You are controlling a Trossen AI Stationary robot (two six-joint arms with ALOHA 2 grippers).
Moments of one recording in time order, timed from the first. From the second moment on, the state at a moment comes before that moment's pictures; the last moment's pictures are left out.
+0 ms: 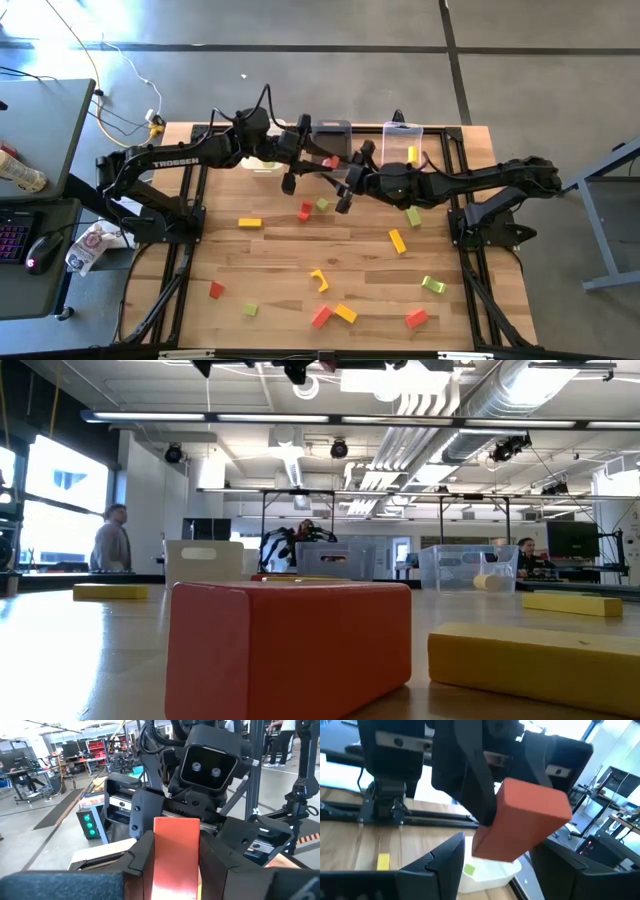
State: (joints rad) left arm 0.42 1.41 1.14 0.21 0.50 0.21; right arm 0.08 1.43 1.10 0.24 0.53 -0.32
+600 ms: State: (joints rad) left arm 0.42 1.41 1.14 0.21 0.50 0.23; right arm 0.08 1.43 1.10 0.25 0.51 -0.31
